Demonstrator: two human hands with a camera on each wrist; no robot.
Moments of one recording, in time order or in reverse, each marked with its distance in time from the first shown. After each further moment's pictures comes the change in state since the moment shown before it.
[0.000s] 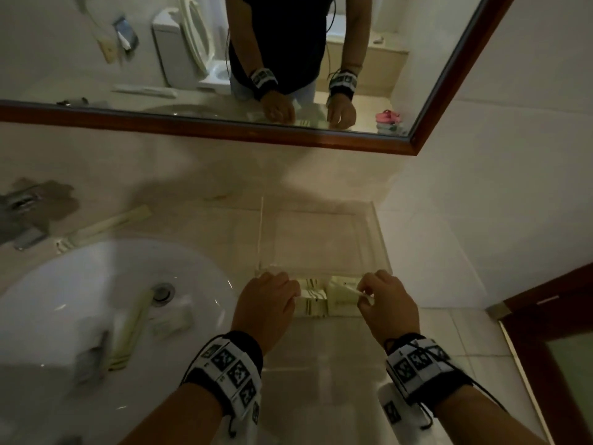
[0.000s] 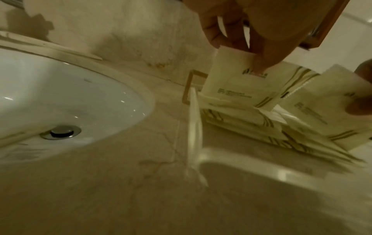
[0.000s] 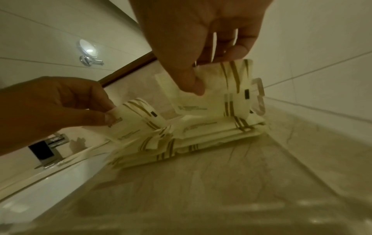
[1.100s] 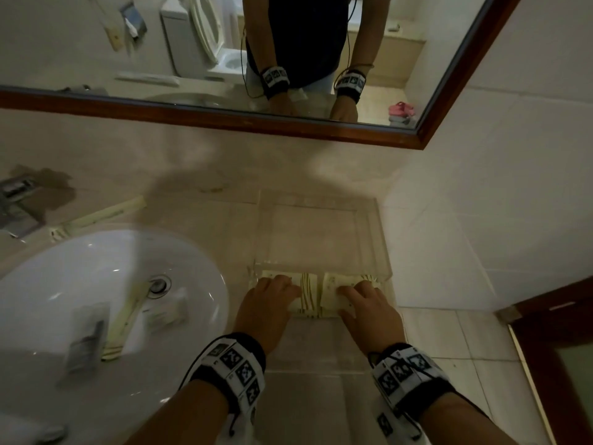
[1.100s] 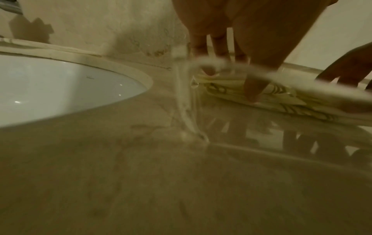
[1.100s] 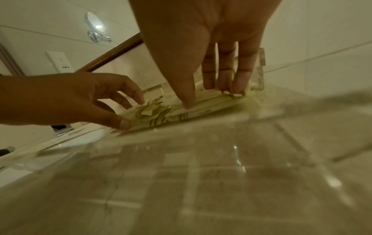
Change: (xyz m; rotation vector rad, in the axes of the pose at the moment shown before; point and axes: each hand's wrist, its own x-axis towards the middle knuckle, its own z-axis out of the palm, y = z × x) left_hand 0.003 0.010 0.027 -0.056 -0.301 -0.165; right_hand 0.002 0.012 0.025 -0.108 -0.262 -0.123
